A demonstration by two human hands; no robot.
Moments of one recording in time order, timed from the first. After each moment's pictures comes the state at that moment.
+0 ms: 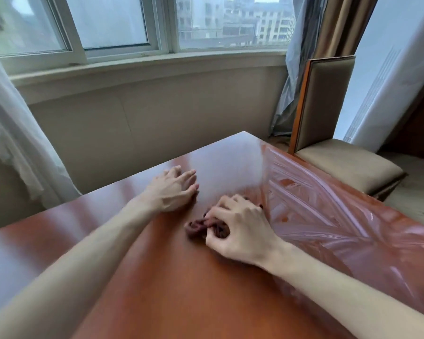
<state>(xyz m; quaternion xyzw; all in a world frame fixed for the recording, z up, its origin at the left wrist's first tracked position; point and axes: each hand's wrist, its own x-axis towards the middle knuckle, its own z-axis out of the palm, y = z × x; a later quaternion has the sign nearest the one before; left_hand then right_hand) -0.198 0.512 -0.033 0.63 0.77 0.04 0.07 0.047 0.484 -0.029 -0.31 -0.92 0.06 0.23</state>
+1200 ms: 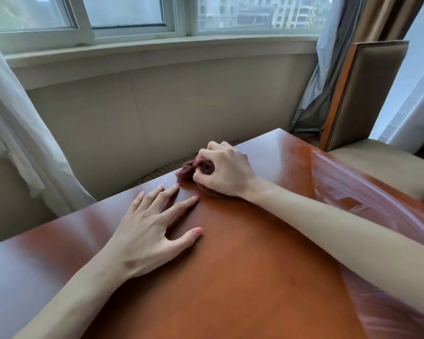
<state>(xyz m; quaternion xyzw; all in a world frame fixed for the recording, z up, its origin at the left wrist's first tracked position) -0.248 0.450 -0.053 0.65 0.75 0.12 0.05 -0.115 0.644 -0.028 -0.33 -0.91 0.07 0.23</state>
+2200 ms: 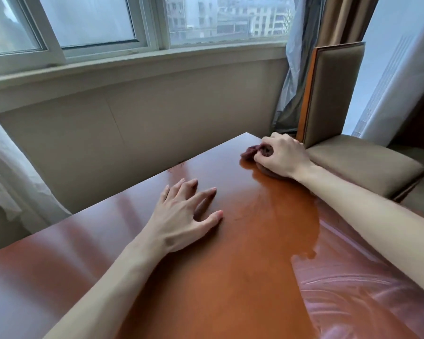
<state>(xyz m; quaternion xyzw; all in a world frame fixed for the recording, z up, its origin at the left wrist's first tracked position) -0.171 0.536 -0.055 0.68 0.72 0.14 0.08 0.048 0.765 -0.027 -0.46 -0.86 -0.01 0.24</state>
